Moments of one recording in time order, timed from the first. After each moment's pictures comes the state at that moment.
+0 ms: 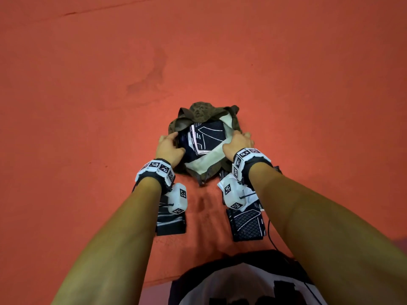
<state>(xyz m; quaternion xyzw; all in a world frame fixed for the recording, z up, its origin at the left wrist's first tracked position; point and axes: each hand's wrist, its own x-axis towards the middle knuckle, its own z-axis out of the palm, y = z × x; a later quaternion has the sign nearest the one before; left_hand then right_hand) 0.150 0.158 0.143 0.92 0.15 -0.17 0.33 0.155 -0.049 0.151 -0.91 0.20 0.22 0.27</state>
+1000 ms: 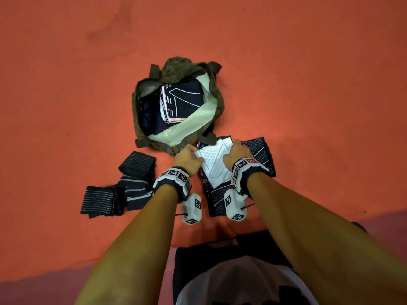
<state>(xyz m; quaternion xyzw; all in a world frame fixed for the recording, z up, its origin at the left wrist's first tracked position) 0.065 0.044 0.032 0.86 0.18 -0.32 0.36 0.075 -0.124 0.060 -0.88 0.20 0.36 0.24</state>
